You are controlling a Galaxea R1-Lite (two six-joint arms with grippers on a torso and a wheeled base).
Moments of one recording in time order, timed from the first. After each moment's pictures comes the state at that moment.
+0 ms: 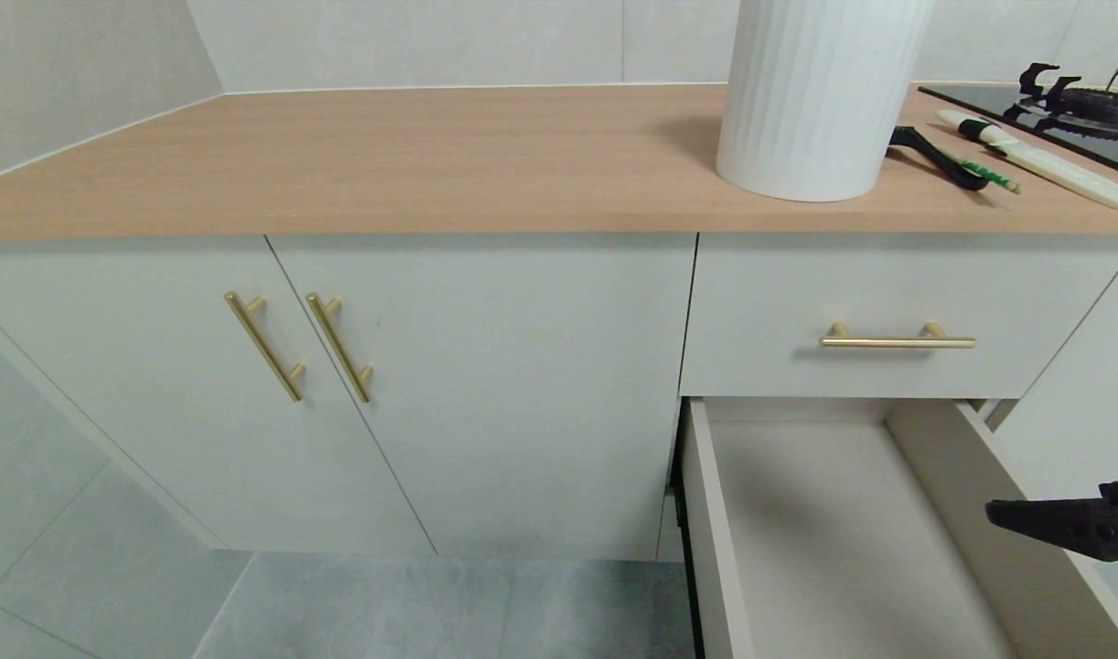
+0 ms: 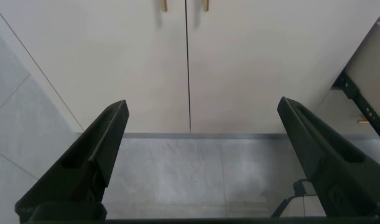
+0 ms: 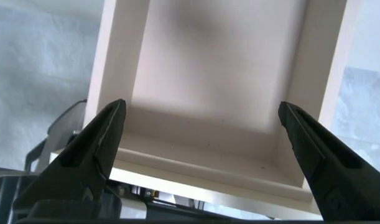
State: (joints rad) left arm 0.00 0.00 0.00 0.00 -0.01 0.01; right arm 0.49 1.13 -0.97 0.57 -0.21 0.25
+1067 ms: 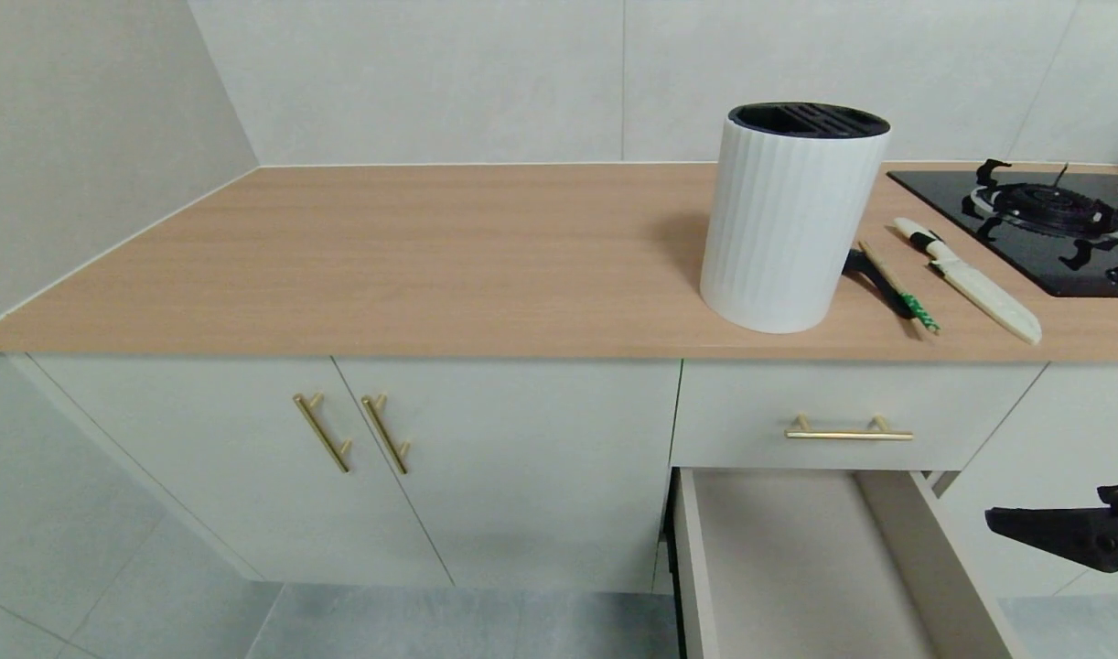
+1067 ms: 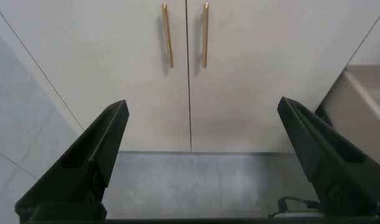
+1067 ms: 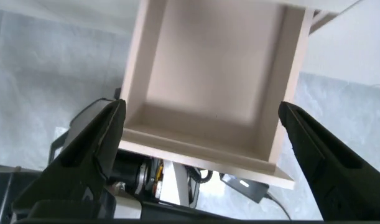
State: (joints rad) left arm 0.00 0.00 0.00 0.00 -0.01 0.01; right arm 0.49 1.12 -0.94 0.55 -0.21 0.22
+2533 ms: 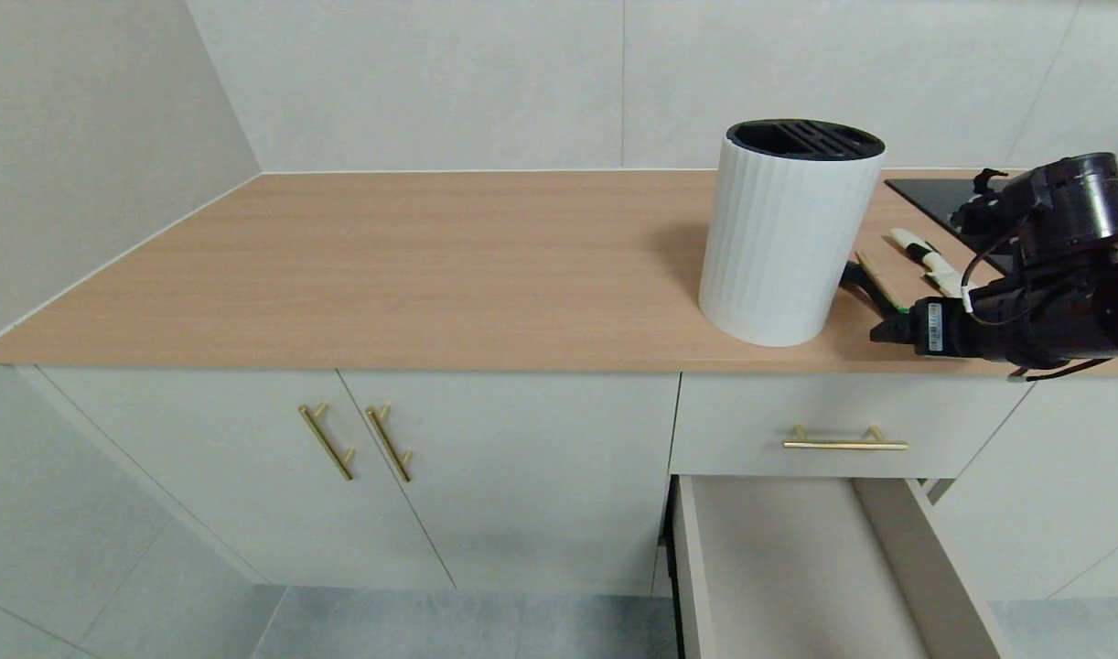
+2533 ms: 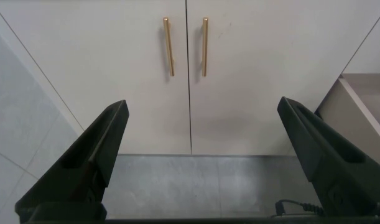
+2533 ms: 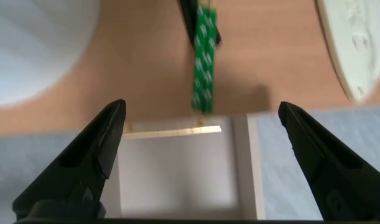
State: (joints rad) left arm 0.00 0.00 0.00 0.00 -0.01 0.01; right arm 0.19 1.69 -1.26 0.16 -0.26 0.17
